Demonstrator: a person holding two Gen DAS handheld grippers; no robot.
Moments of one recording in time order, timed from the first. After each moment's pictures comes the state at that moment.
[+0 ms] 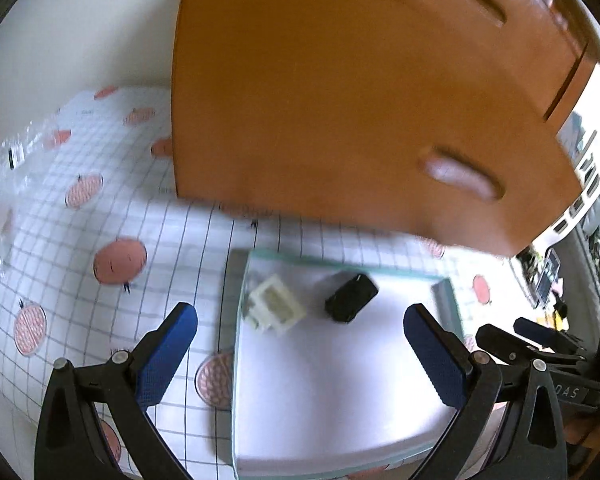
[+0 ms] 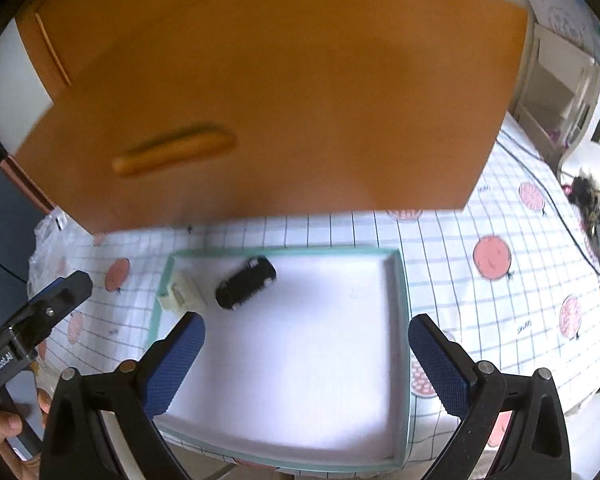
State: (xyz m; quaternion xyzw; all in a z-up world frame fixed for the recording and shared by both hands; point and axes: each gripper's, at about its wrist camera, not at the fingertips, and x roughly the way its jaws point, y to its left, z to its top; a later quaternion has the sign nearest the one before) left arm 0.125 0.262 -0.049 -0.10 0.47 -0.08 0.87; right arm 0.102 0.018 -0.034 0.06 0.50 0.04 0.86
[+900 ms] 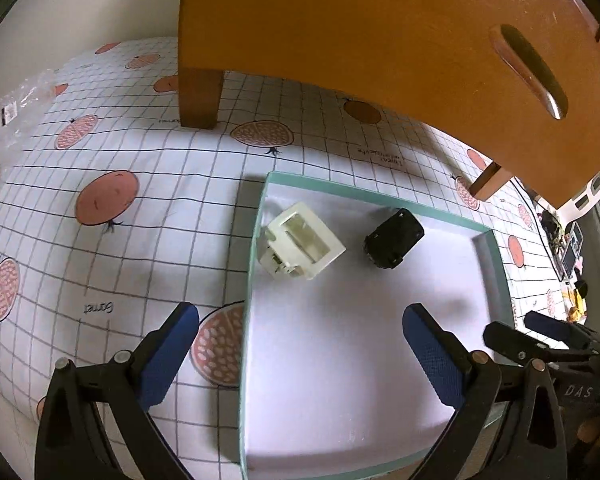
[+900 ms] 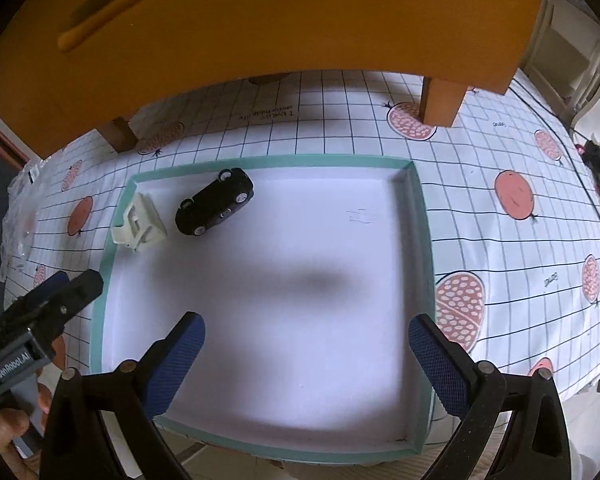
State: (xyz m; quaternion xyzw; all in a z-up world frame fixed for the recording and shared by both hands) left arm 0.123 0.264 -0.117 -0.10 0.52 -0.07 0.85; right arm 0.098 0.030 -0.102 0.05 0.57 0.03 0.82
